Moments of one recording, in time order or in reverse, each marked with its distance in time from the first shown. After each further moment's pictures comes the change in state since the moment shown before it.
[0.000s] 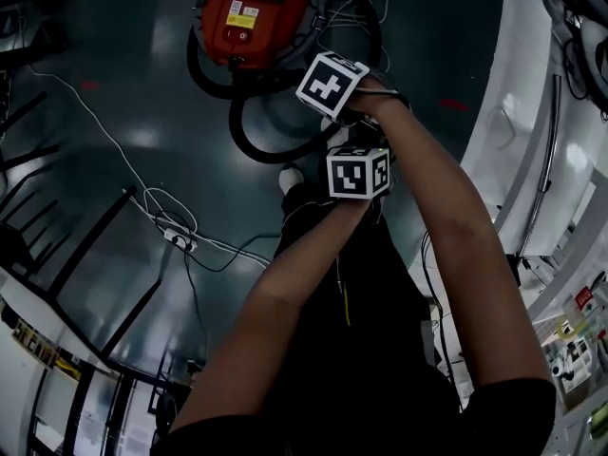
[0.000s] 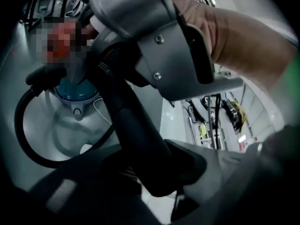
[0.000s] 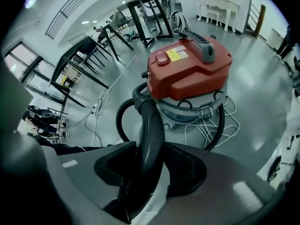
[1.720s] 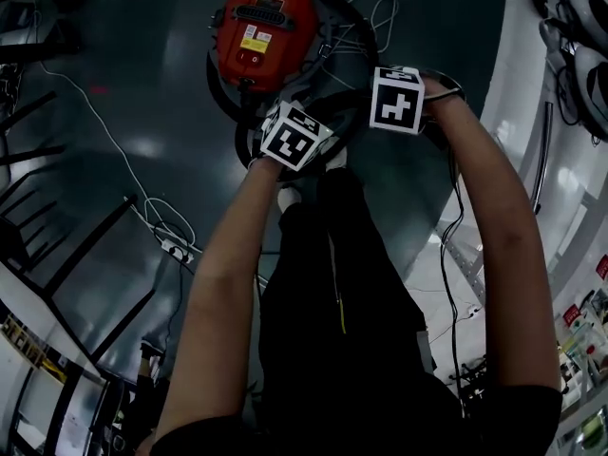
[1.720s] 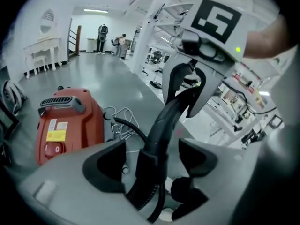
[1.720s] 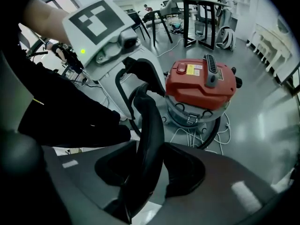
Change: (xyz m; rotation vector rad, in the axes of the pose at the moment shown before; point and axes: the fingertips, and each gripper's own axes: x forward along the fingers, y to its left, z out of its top) left arm -0.058 0.078 0.133 0.827 0.105 0.119; right arm -0.086 -0.040 -0.043 -0.533 0.106 0.011
